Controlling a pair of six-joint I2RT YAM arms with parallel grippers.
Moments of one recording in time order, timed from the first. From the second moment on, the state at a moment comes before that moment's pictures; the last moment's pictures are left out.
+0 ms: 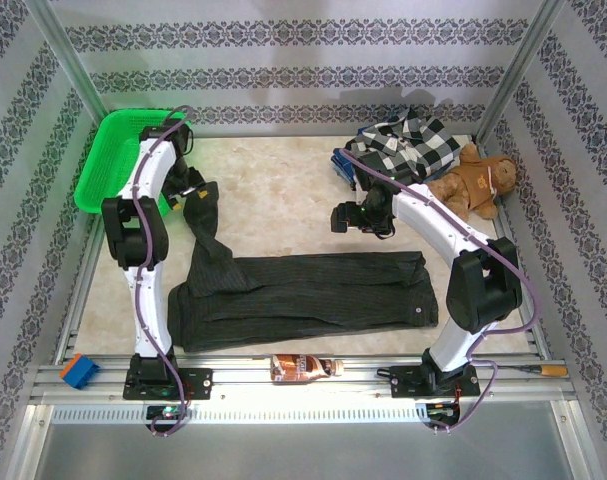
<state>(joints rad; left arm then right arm) 0.06 2.31 2.16 -1.32 0.00 -0.55 0.39 1.70 1.40 -0.95 -0.15 0.39</state>
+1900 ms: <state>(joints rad) 0.02 2.45 2.14 -1.01 -0.12 -0.52 0.39 1.71 1.44 -0.89 -0.17 0.39</state>
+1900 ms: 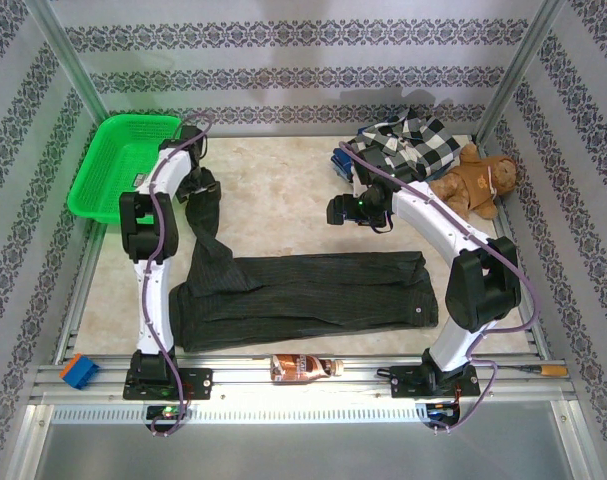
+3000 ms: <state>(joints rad) -0.25 1.80 1.72 -0.85 -0.14 -0.47 0.39 1.70 1.39 -0.84 -0.17 0.39</state>
